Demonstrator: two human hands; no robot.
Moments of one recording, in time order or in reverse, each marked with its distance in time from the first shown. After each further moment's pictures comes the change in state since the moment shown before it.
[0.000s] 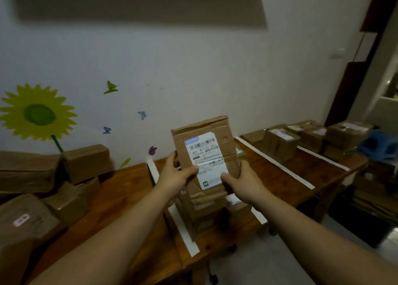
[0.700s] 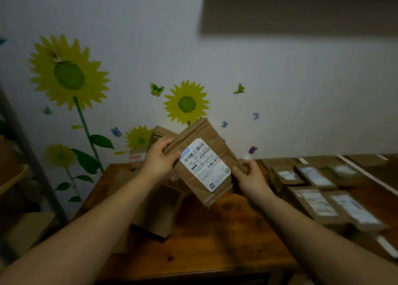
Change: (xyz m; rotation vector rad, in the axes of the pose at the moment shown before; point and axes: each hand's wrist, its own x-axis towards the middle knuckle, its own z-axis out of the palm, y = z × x) left_hand -0.160 0.101 -0.406 0.419 0.504 0.209; right_hand -0.086 -0.155 0.353 0.392 -0.179 -0.033
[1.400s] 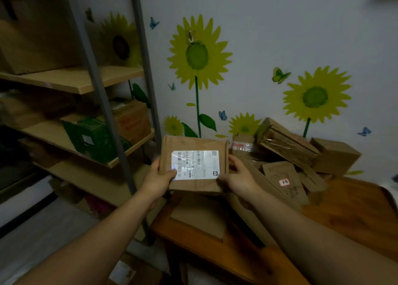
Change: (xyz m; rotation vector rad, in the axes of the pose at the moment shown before) left_hand -0.062 -0.126 -0.251 -0.011 0.432 -0.405; right_hand -0.018 0.033 0.307 -0.080 -0.677 0.017
